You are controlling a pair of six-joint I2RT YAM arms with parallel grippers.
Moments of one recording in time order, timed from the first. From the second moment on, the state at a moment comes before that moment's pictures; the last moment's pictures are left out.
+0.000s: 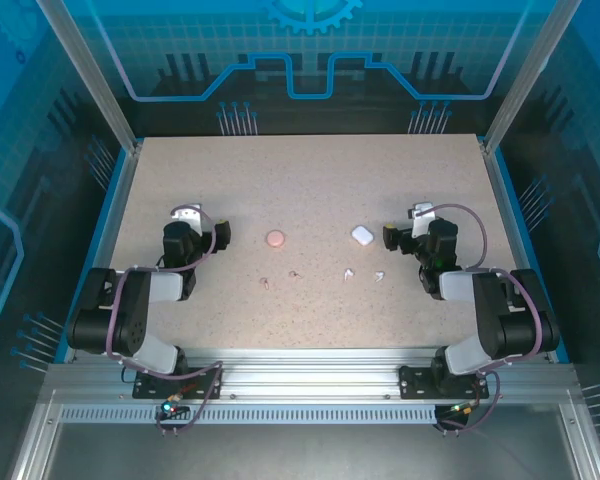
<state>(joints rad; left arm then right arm) 0.00 1.52 0.40 0.71 -0.01 -0.11 0.06 1.50 0.42 0.66 -0.08 -0.07</state>
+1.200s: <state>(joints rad) 0.00 1.29 0.54 0.31 -0.08 -0.15 0.05 1.29 0.63 0.22 0.03 0.06</state>
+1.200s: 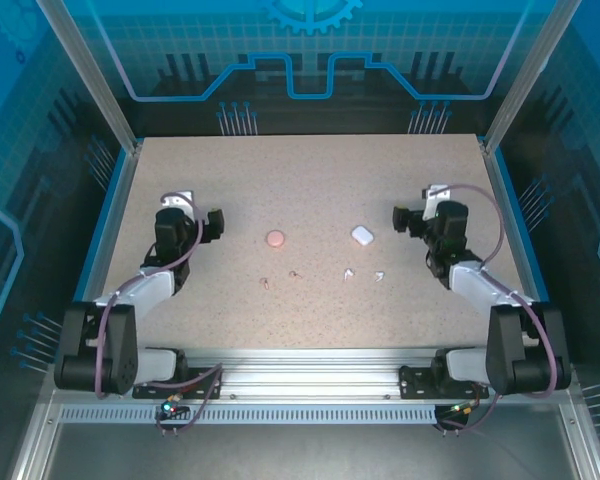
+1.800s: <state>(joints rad) -0.21 1.19 0.79 -0.19 0.00 -0.56 0.17 1.47 1.22 -0.61 -0.09 0.55</state>
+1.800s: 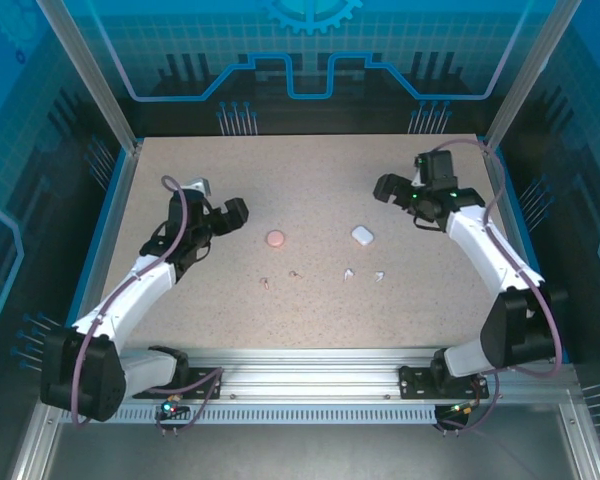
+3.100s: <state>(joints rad) -0.42 1.45 1.00 -0.25 0.09 -0.67 0.37 2.11 1.70 -1.12 0.00 1.15</state>
